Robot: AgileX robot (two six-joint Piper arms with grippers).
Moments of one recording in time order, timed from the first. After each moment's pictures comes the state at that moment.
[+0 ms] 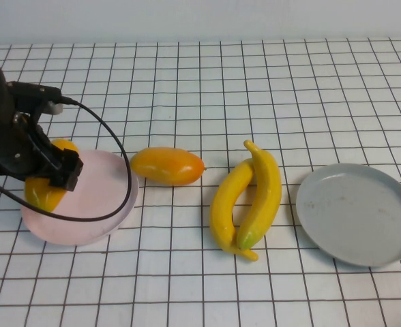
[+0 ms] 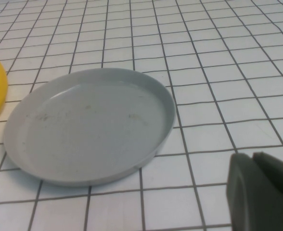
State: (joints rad) right arm -0.02 -0.01 0.03 0.07 0.35 0.05; left arm -0.13 1.74 -1.26 0.00 0.83 0.16
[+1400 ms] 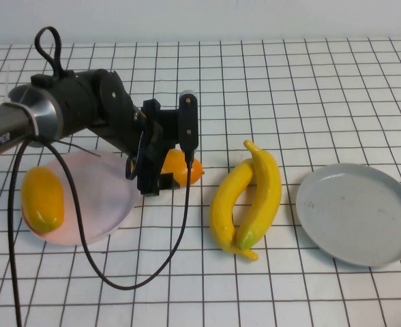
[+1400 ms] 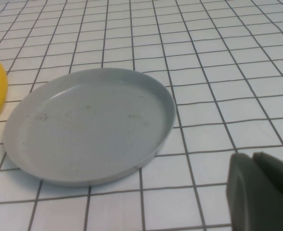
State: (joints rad) right arm -0.02 -0.01 0.03 0.07 0.35 0.05; left arm -0.42 1.96 -1.44 -0.32 0.64 1.48
